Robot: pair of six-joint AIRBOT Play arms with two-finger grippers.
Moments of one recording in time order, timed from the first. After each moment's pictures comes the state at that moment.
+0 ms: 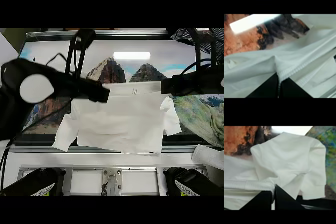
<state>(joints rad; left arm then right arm) -0.68 -1.11 1.50 1.47 -1.31 -1.79 0.44 -1.04 1.60 -1.68 1.59 1.88</state>
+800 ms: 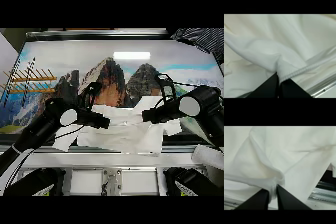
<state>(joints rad) -0.71 -1.08 1.07 1.41 -1.17 -1.88 0.48 -0.99 1.17 -1.51 1.46 1.92</state>
